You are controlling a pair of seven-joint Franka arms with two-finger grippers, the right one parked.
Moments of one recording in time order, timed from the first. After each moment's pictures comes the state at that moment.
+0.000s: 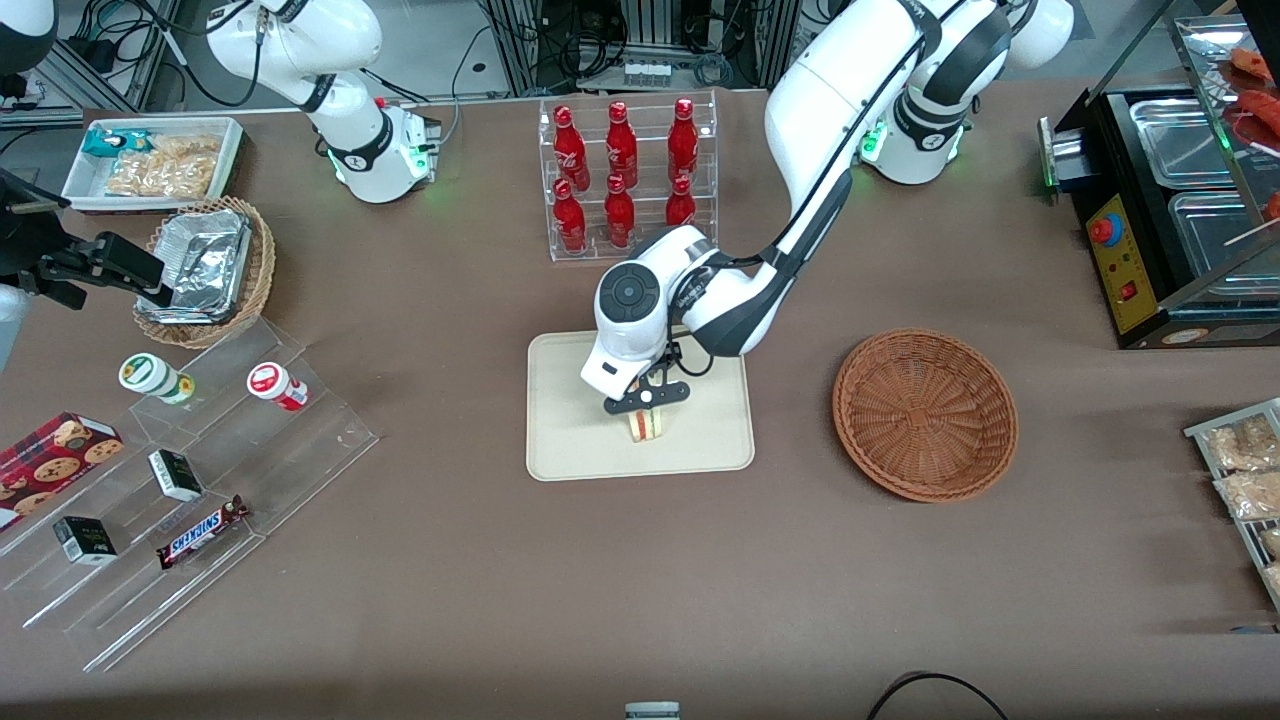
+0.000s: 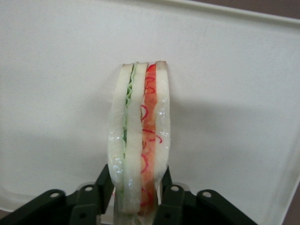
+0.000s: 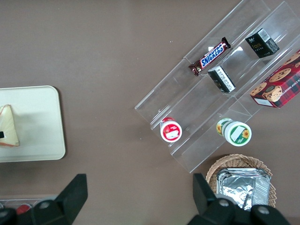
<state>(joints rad) -0.69 0.79 -0.17 -1.38 0.04 2.13 -1.04</state>
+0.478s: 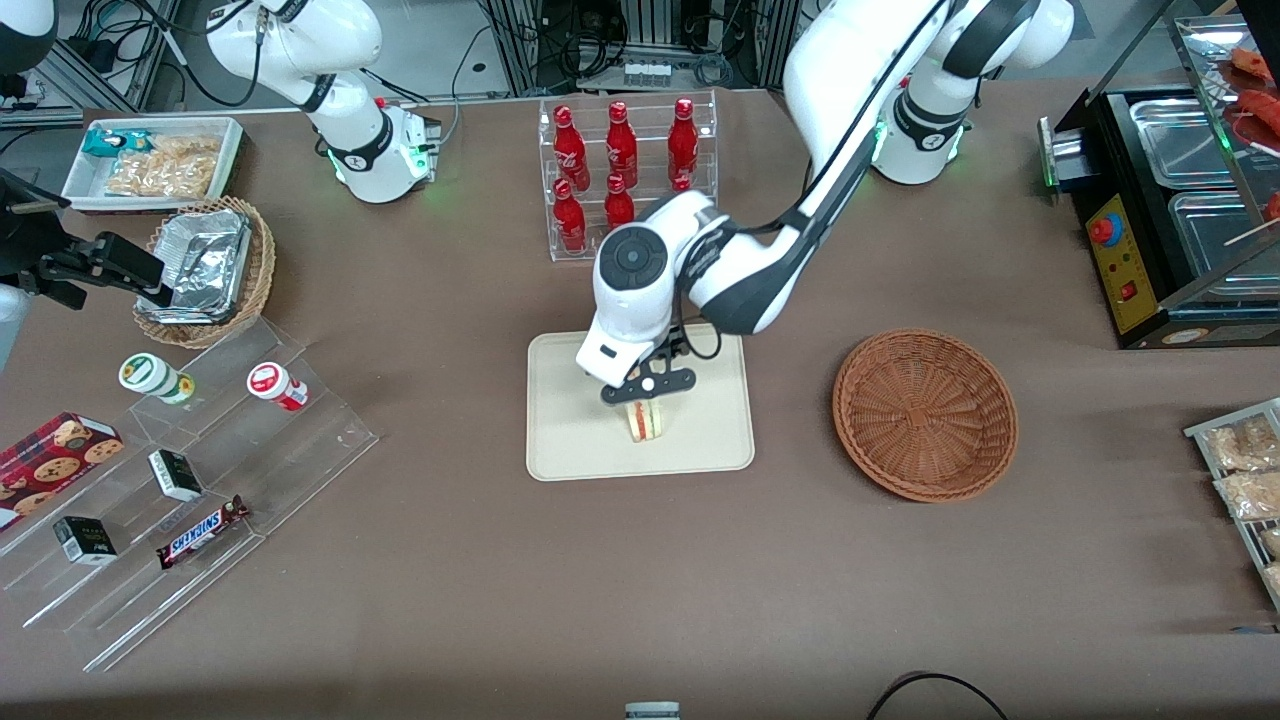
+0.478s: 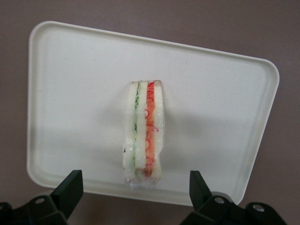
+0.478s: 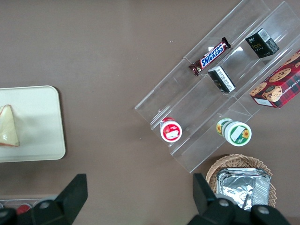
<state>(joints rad) -0.68 0.66 -0.16 -1.36 0.05 1.99 -1.04</state>
